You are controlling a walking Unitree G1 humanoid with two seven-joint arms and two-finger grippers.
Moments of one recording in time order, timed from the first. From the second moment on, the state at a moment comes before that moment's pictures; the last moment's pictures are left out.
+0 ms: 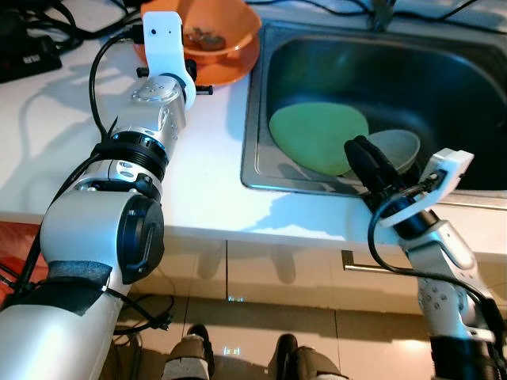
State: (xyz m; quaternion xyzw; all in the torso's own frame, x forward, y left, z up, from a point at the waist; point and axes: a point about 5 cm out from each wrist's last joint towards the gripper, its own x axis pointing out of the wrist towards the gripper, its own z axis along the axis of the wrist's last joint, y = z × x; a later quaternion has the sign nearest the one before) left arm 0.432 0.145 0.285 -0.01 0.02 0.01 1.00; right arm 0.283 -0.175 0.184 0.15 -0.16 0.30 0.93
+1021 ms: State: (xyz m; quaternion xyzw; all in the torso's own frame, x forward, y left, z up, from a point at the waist) left arm 0.432 0.142 0.297 -0.03 0.01 0.01 1.00; right arm 0.276 -0.171 0.189 0.15 -0.16 0.30 0.93
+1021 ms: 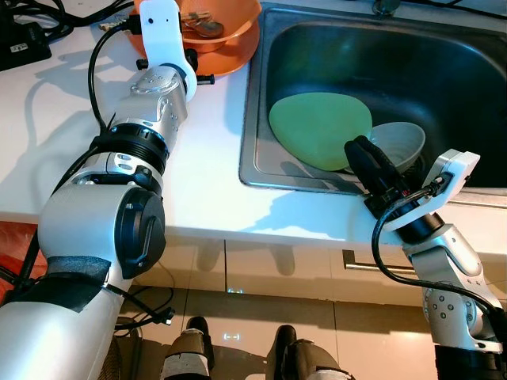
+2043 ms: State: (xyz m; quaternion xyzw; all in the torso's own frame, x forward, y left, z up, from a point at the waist) left arm 0.377 0.143 0.285 -0.04 0.02 0.01 1.00; right arm 0.290 -0.164 0.193 0.16 -0.16 0.32 0.92
